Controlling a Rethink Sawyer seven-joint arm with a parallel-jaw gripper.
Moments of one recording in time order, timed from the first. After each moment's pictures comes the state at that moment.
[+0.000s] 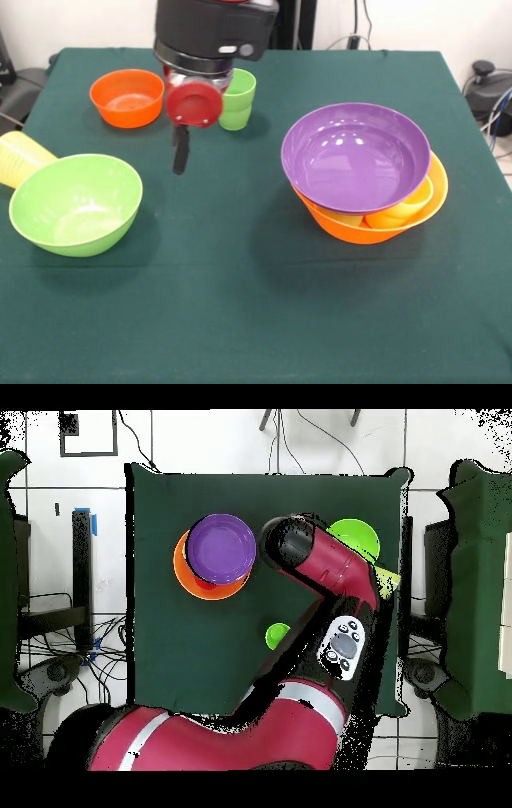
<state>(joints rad) -0.07 -0.36 -0.44 1.35 0.45 0.49 2.60</state>
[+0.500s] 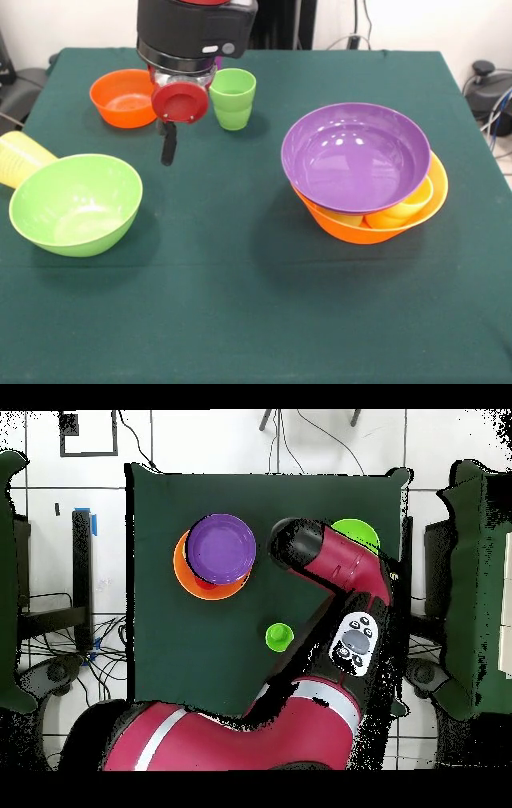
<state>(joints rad) -0.09 -0.36 -0.43 1.31 0.34 0.59 2.60</state>
